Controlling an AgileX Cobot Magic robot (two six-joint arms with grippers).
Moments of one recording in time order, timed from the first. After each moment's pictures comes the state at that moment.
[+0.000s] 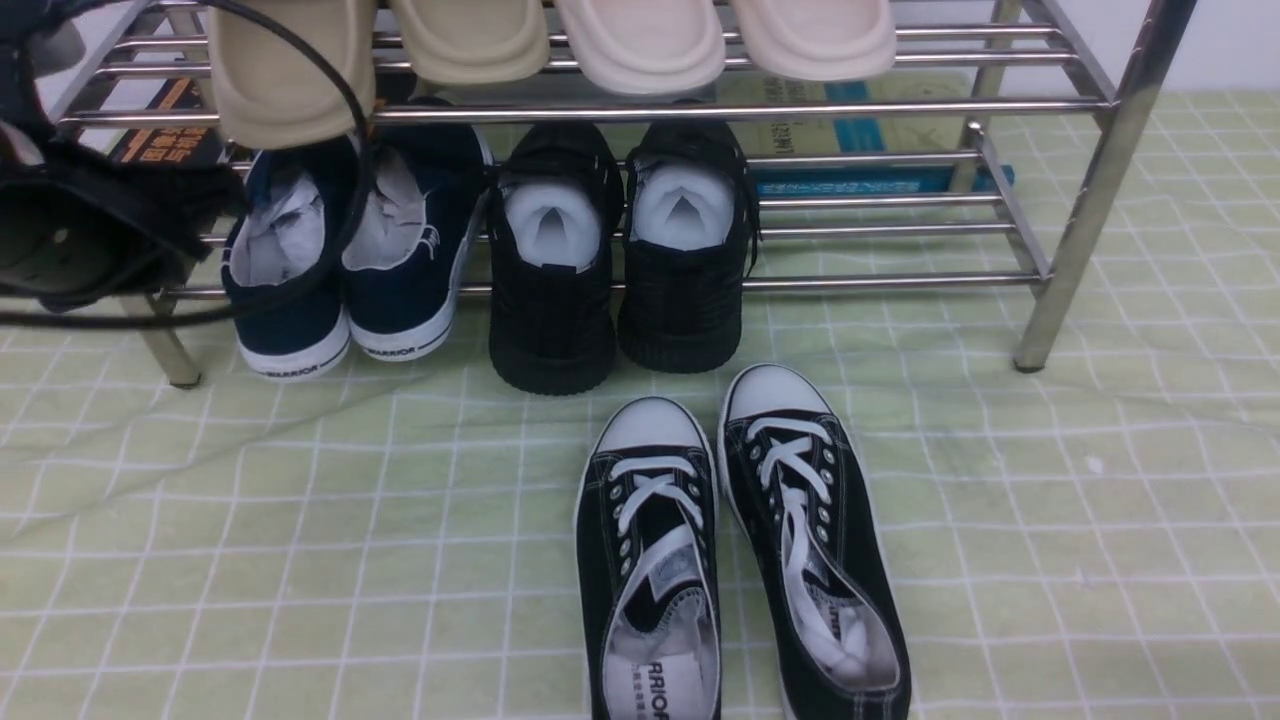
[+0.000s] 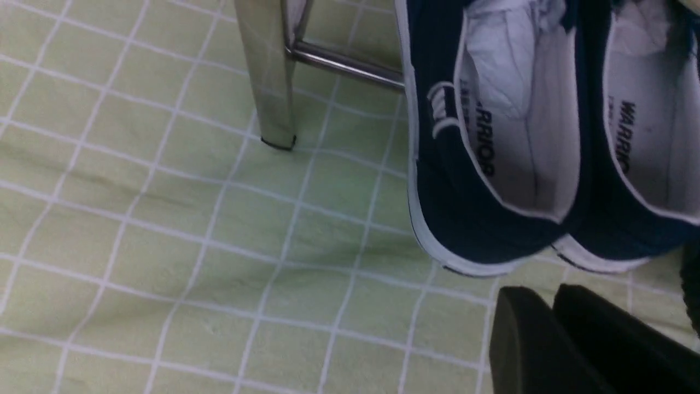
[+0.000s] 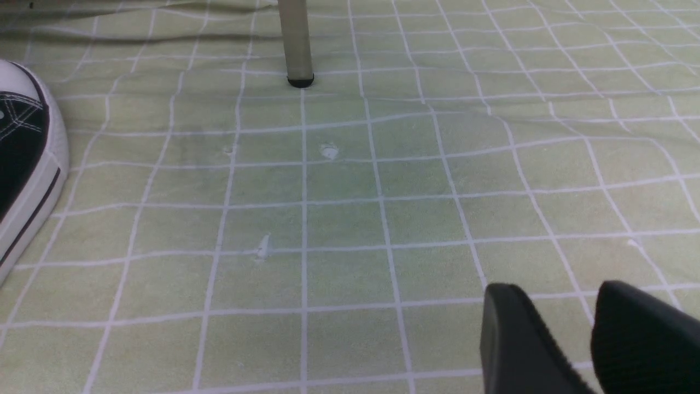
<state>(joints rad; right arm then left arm) -0.06 -0.01 0.01 -0.03 0.39 0.09 -0.09 1.39 -1.16 0.17 0.65 -0.45</state>
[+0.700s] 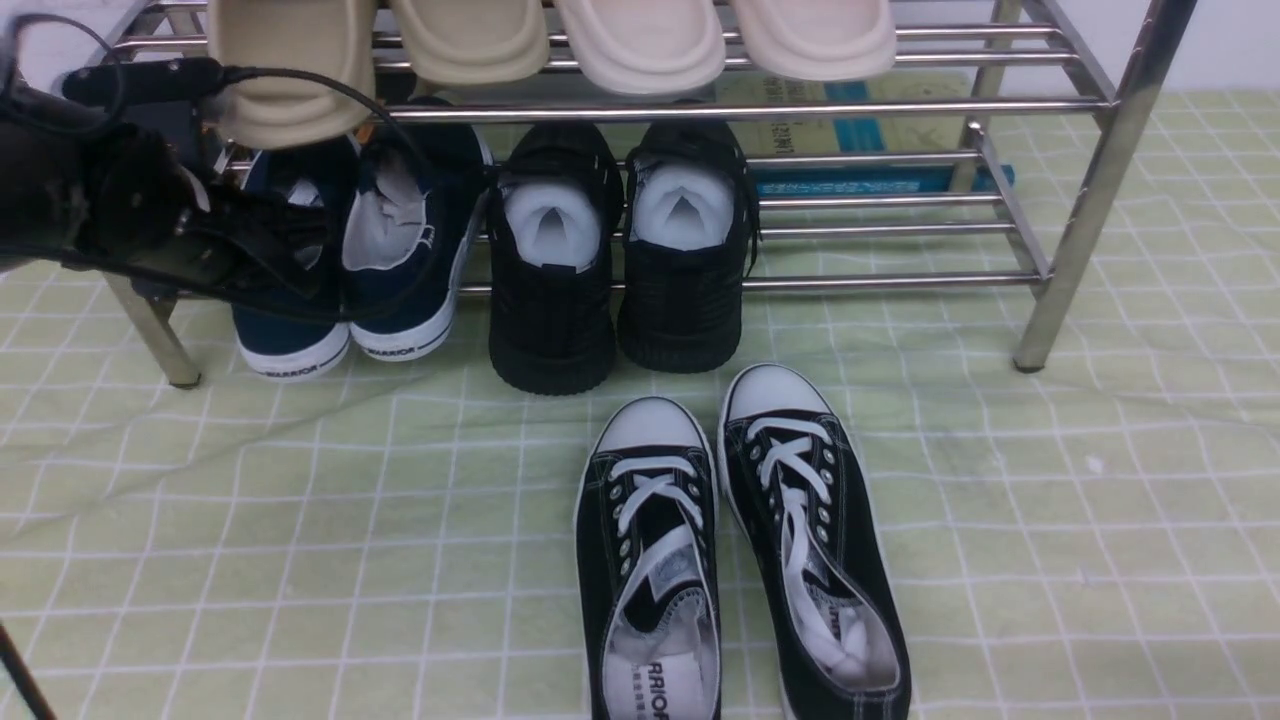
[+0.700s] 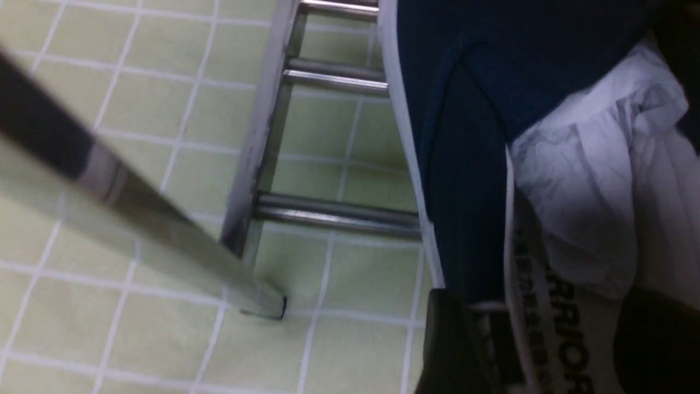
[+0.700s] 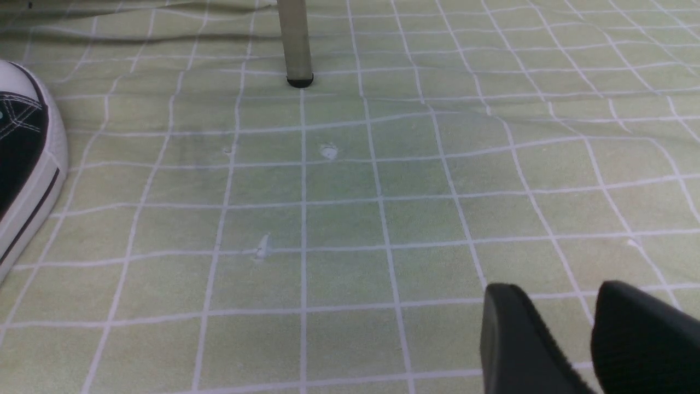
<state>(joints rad) -0.06 -0.01 0.01 -0.03 0.39 0.09 -0.09 1.72 -1.21 0.37 0.32 -0.47</state>
